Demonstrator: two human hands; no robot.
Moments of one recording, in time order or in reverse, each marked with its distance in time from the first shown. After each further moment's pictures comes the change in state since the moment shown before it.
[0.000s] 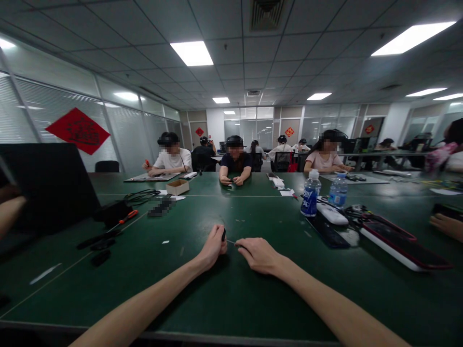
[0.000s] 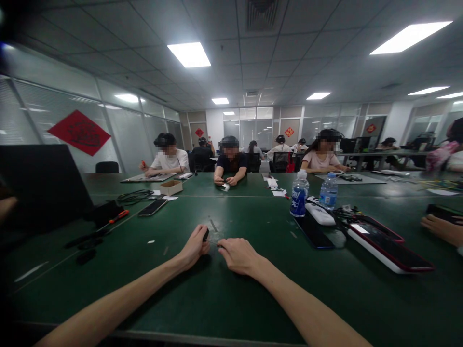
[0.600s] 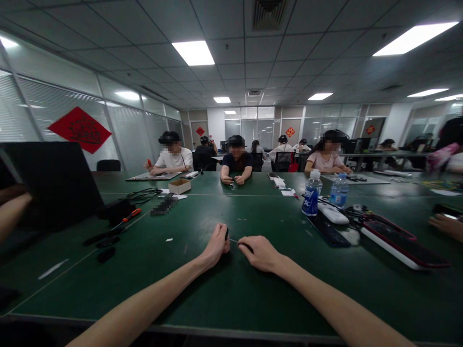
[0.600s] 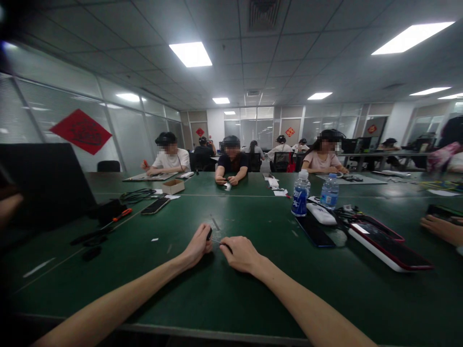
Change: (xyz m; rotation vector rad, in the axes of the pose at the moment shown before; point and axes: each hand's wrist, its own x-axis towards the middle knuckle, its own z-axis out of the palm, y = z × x) left_hand -0.003 -0.002 0.000 0.004 0.009 0.021; right_hand 0.003 -0.008 0.004 0.034 0.036 0.063
